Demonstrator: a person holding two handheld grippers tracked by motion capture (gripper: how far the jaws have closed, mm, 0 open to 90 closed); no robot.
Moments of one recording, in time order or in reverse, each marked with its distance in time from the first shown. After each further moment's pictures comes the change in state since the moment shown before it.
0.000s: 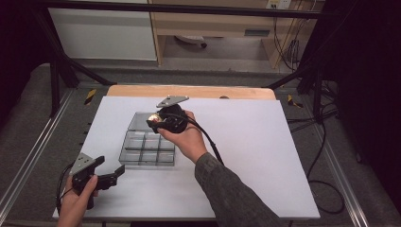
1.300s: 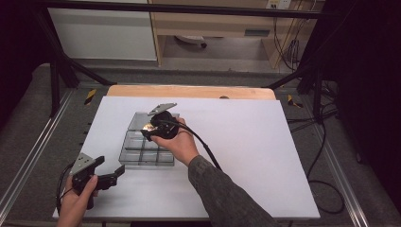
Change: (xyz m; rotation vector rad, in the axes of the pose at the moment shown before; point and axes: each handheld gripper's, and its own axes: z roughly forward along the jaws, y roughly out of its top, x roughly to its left) left arm 0.000 0.000 0.000 0.003 0.002 0.004; right arm 0.012 -0.016 0.035 0.096 0.044 -0.010
